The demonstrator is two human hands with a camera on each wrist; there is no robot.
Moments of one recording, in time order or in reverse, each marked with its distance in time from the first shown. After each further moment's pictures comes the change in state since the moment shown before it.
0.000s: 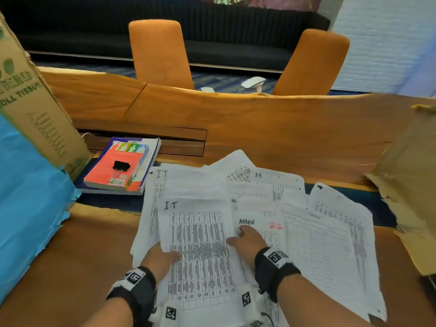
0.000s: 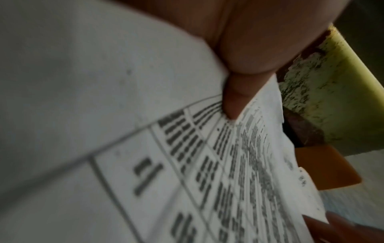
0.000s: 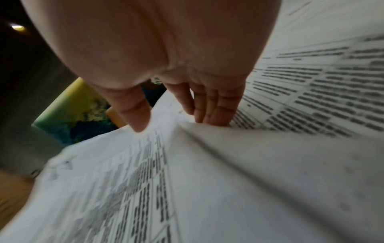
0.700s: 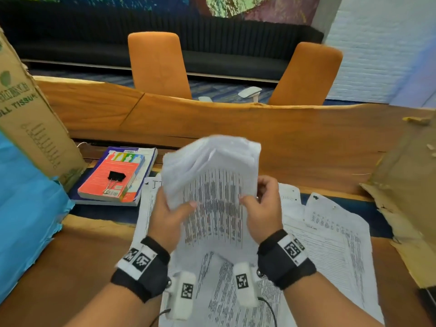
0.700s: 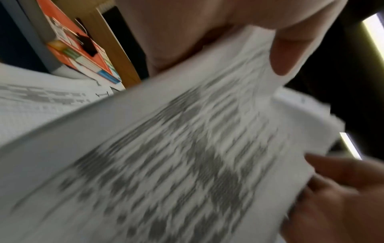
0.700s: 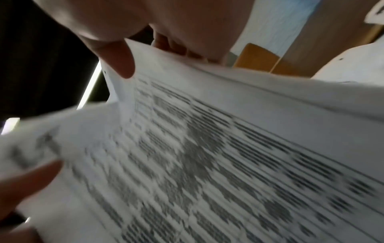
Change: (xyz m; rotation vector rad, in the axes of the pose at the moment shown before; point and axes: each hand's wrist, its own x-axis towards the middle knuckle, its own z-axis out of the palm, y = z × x) left_hand -0.055 0.139 0.020 -0.302 0.046 0.673; right_hand -0.048 -0.089 -0.061 0.531 0.482 -0.649
